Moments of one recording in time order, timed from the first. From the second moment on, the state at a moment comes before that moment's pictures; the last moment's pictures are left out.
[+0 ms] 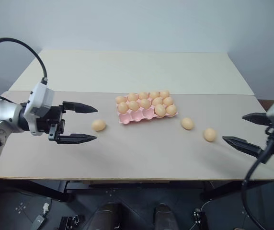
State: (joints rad) left arm -0.55 0.92 0.05 -0.24 -0.63 0.51 -1.31; right arm 0.07 -1.11 -0.75 -0.58 0.56 0.92 0.96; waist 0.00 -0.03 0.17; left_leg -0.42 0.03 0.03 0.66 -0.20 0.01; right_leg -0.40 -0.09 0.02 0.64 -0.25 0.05
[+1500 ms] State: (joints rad) left arm -0.51 0.89 0.03 -0.20 -0.53 0.45 -1.32; right arm -0.53 -0.78 -0.01 0.04 0.25 1.12 0.44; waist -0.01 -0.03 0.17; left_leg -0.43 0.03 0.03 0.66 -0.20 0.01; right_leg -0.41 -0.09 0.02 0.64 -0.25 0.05
